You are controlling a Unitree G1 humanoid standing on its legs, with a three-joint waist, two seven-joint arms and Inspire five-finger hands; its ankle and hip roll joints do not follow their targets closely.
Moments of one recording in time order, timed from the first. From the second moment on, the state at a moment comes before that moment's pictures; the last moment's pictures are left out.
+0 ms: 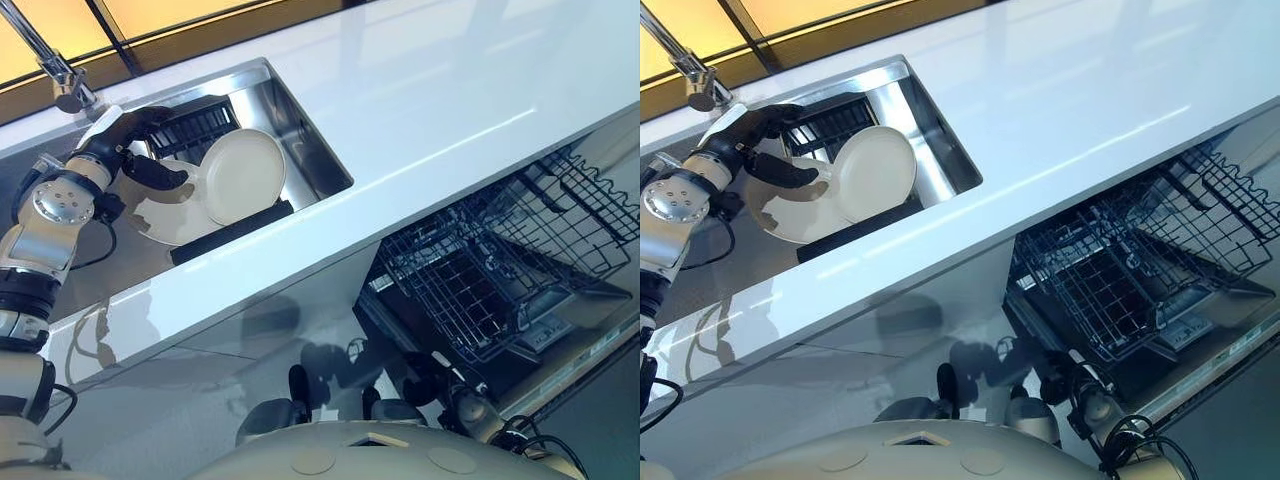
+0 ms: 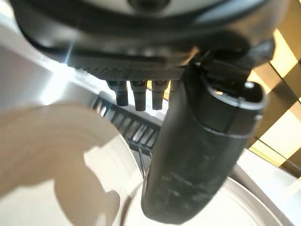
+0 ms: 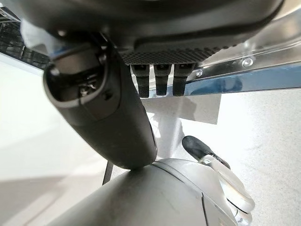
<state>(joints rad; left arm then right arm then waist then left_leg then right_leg) -0.56 1.00 -0.26 0.48 -0.20 0.01 -0.14 -0.01 -0.30 0.21 1.15 -0.36 -0.18 0.00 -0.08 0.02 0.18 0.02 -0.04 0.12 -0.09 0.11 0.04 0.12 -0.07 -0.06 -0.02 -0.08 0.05</state>
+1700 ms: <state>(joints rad) -0.67 0.88 -0.32 0.29 -0.72 0.08 -0.35 -0.05 -0.35 0.21 1.17 -0.38 -0.20 0.02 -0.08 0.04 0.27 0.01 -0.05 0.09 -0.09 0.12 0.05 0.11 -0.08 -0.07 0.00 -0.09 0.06</state>
